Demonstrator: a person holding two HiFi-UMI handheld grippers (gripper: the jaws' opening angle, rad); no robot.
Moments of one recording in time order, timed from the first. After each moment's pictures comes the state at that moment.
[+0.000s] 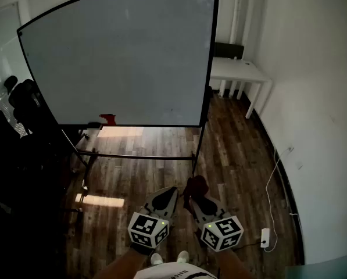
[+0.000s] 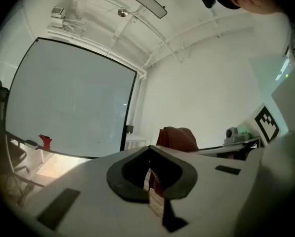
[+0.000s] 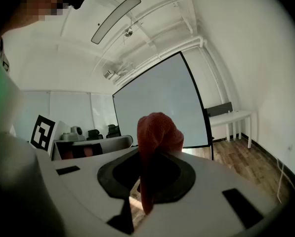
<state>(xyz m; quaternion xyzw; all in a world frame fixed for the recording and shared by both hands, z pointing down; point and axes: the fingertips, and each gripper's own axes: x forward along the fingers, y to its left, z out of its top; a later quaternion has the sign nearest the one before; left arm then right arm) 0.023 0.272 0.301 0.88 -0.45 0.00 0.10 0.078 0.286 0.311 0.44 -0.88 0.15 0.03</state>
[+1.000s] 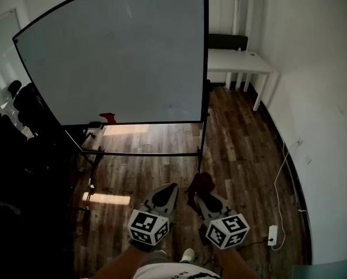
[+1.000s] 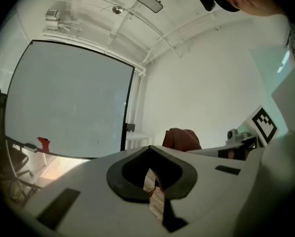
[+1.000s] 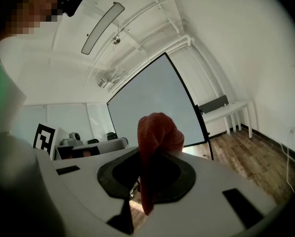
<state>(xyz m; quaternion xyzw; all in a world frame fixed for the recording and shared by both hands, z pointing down) 0.059 0.244 0.314 0.88 -0.47 0.02 0.09 0.130 0.258 0.328 0.44 -0.87 0.20 -0.02</state>
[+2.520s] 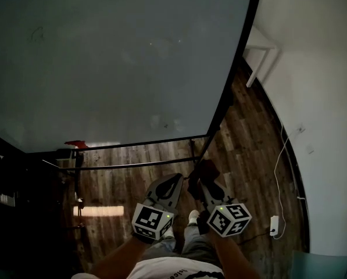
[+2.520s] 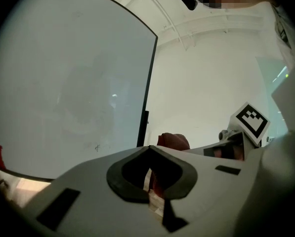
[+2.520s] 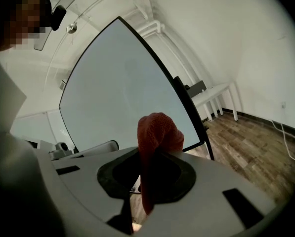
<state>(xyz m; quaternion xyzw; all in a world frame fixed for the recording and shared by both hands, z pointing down) 0.013 -0.115 0.402 0.91 -0.38 0.05 0.12 0.082 -0.107 0.428 0.54 -0.79 0.30 -0.03</state>
